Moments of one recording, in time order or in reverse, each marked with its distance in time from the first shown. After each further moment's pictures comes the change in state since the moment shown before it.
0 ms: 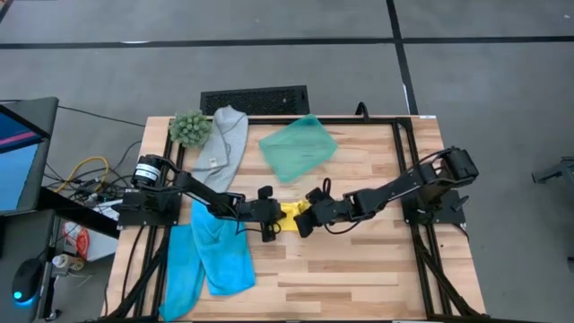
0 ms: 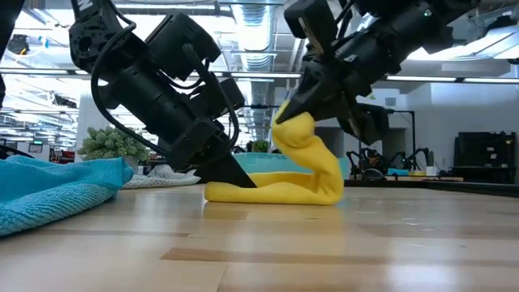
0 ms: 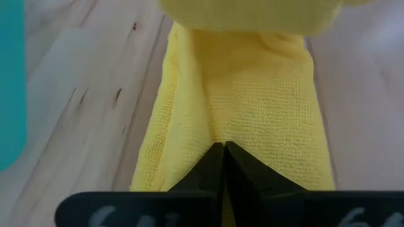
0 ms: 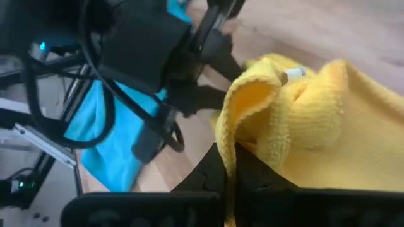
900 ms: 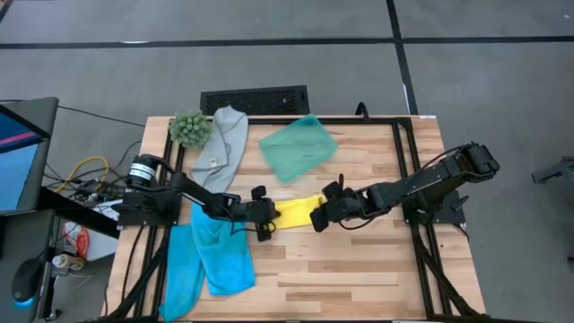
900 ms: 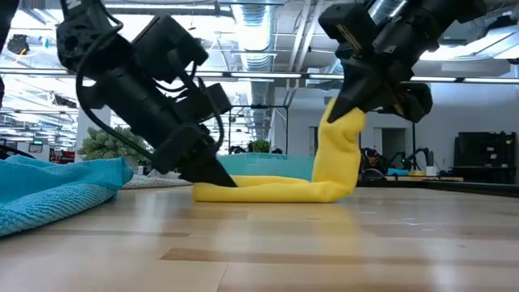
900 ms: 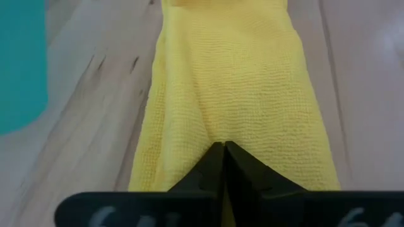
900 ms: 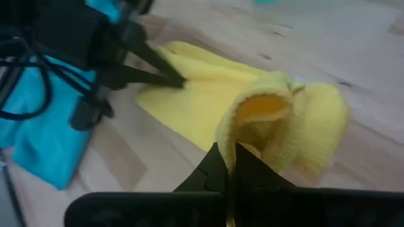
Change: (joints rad) left arm -0.018 -0.023 -0.063 -0.045 -0.030 -0.071; right arm 0.017 -0.192 -0.001 -0.418 0.103 0.055
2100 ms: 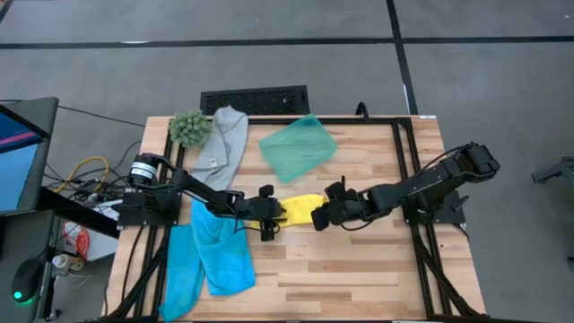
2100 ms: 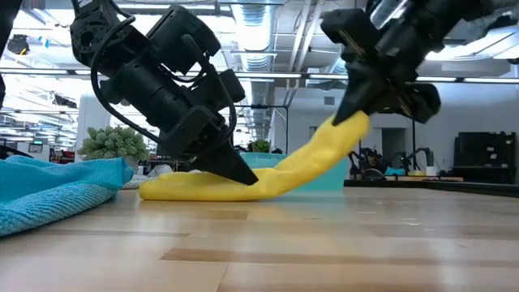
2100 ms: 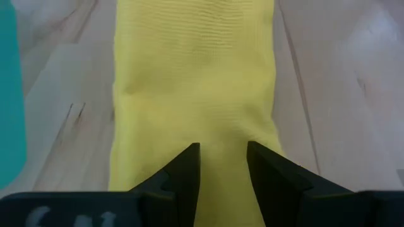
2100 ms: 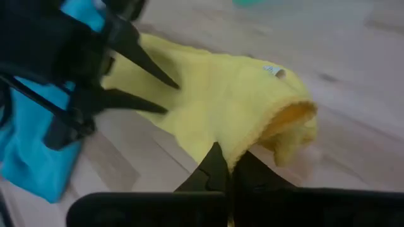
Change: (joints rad) left arm 0.031 -0.013 0.061 0.034 0.083 0.102; right arm 0.022 0.000 -0.002 -0.037 0.058 0.066
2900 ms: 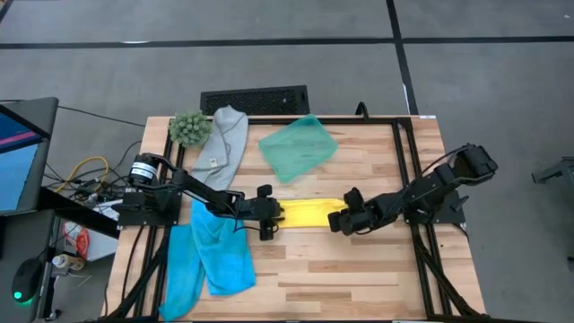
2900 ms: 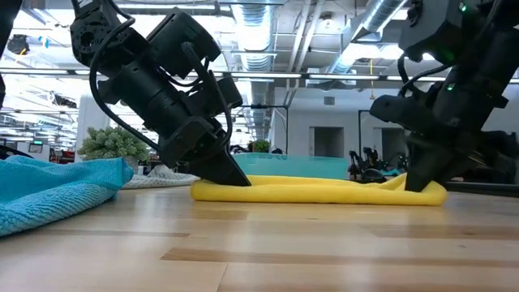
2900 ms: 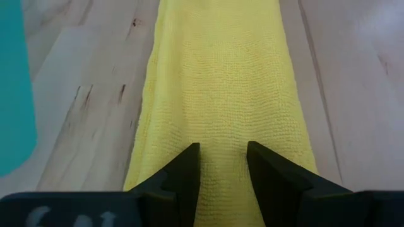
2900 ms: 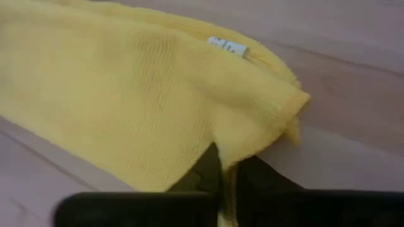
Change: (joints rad) left arm 0.000 0.001 0.000 -0.053 -0.025 0.009; right arm 0.066 0.027 -0.239 -0.052 -0.024 0.309
